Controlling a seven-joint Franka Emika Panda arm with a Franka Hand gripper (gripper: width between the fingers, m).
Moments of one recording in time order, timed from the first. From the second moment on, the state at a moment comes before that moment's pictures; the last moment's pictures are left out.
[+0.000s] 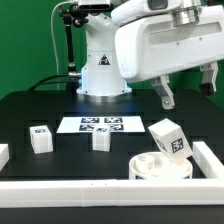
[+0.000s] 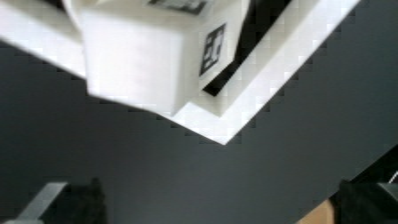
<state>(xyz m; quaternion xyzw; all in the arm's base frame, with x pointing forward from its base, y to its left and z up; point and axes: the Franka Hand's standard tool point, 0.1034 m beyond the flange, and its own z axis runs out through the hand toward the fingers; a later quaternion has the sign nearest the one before) 0.641 0.091 0.136 -0.94 -0.30 -0.12 0.06</state>
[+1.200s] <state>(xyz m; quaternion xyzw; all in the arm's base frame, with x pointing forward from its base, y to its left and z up) 0.649 0.073 0.124 -0.72 -0.68 -0.13 -0.02</state>
